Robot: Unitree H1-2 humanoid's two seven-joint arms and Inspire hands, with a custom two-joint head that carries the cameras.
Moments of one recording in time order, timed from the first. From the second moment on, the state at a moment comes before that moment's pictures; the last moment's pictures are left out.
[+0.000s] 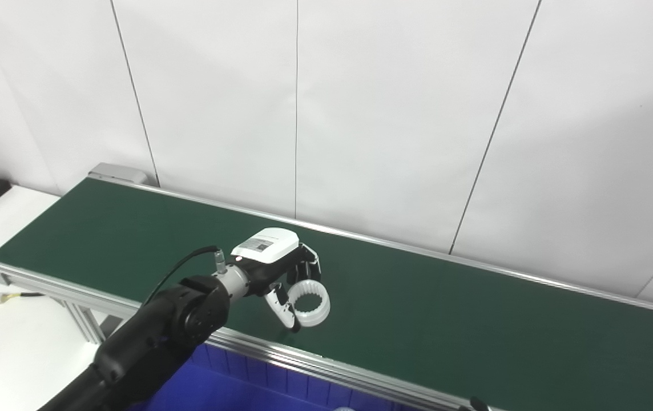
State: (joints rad) left arm -0.23 0.54 -0.23 -0.15 0.68 0.15 -0.37; right arm 0.14 -0.04 0.17 0.13 -0.06 -0.31 0.14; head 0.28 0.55
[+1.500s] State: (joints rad) left arm 0.12 0.39 -0.16 0.06 0.61 0.10 -0.22; right arm 0.15 -0.12 0.12 0.02 0.03 -0.18 0.19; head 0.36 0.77
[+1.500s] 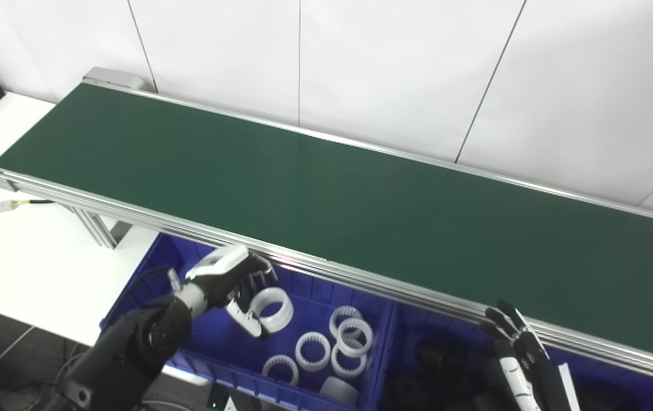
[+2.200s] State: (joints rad) left arm 0.10 0.39 -0.20 0.10 0.63 0.08 -0.16; right arm 0.15 -0.13 0.11 0.02 0.03 -0.16 0.19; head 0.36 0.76
